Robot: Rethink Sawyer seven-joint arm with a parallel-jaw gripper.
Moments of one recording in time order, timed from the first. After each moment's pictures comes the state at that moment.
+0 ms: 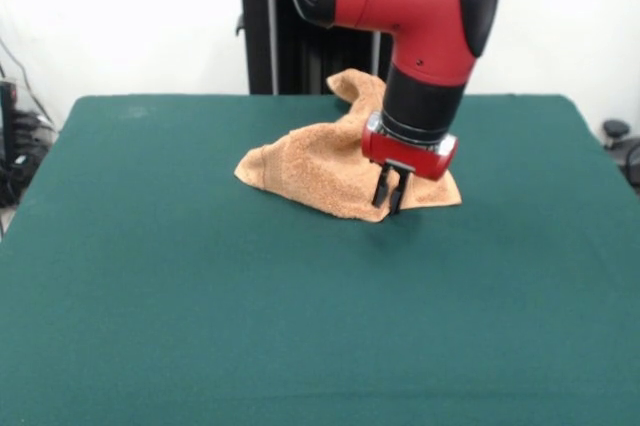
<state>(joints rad) 0.03 -0.39 -0.12 1.64 -0.20 0.30 2.30</state>
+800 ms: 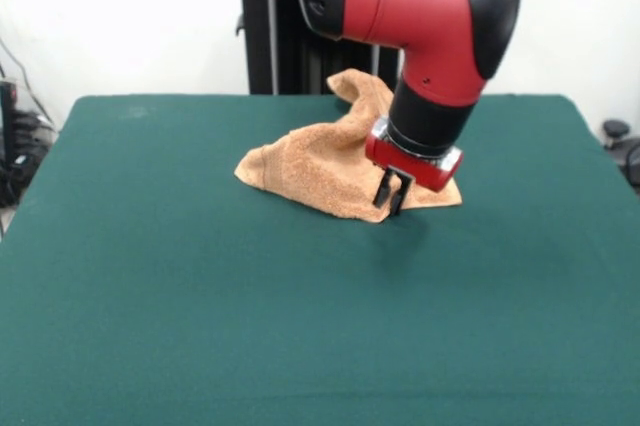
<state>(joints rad) 0.08 -0.33 -0.19 1.54 -0.08 0.49 2.30</state>
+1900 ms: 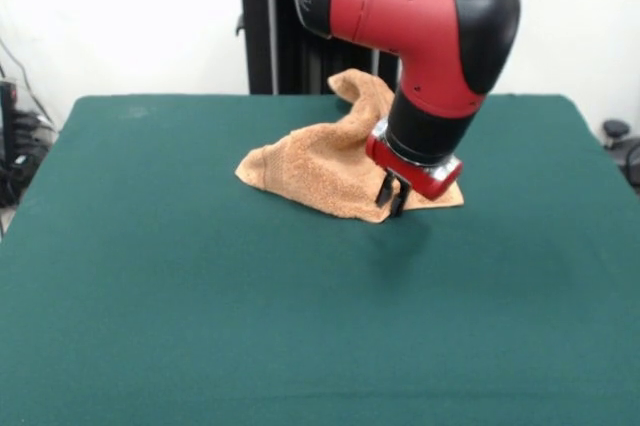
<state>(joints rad) 0.14 -0.28 -0.28 1.52 0.18 0.54 2.30</state>
